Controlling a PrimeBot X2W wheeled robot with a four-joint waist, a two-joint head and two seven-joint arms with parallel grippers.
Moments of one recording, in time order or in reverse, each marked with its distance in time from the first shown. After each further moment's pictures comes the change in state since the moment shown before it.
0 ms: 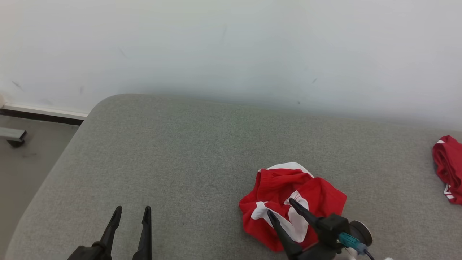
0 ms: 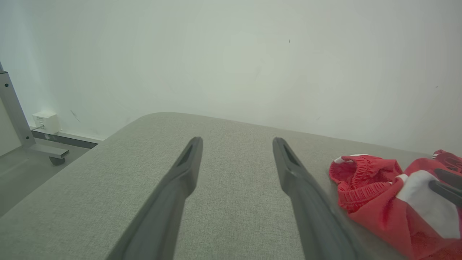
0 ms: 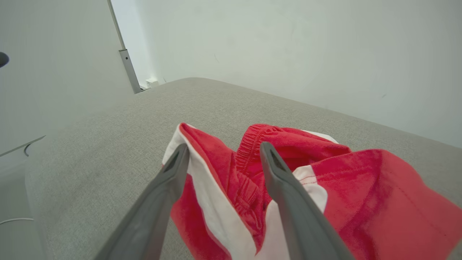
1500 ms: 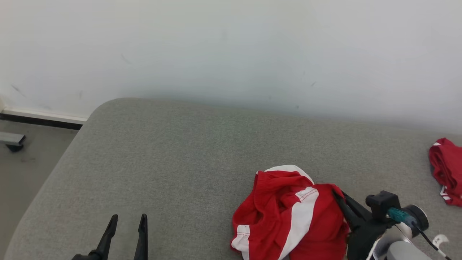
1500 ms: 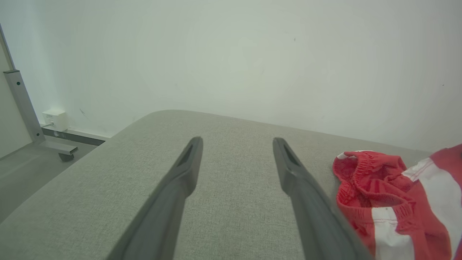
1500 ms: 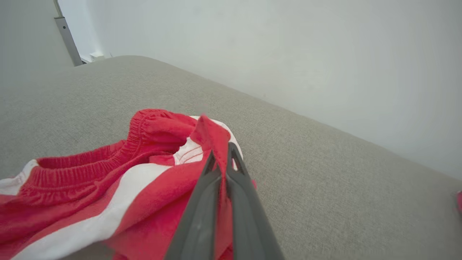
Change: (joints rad) left arm 0.037 -0.004 0.019 -0.013 0.015 0.000 0.000; right arm -0.129 -0.221 0.056 0.118 0.142 0.000 0.033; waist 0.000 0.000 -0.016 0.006
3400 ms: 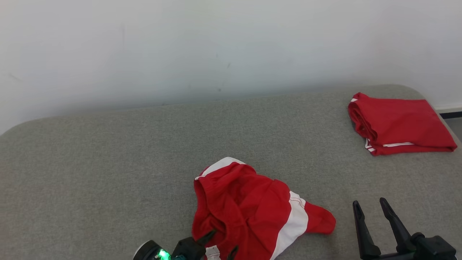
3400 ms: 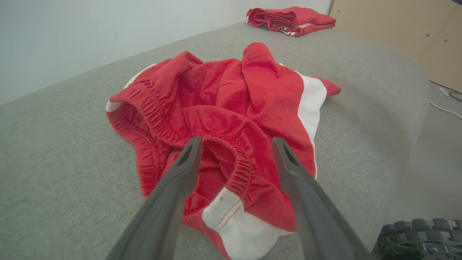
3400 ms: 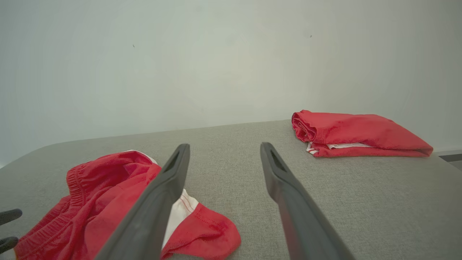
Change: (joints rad) left arm -0.312 0.128 -0.638 0.284 -0.090 -0.032 0.088; right arm 0.478 0.193 -0.523 -0.539 -0.178 0.000 -0.033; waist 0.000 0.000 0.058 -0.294
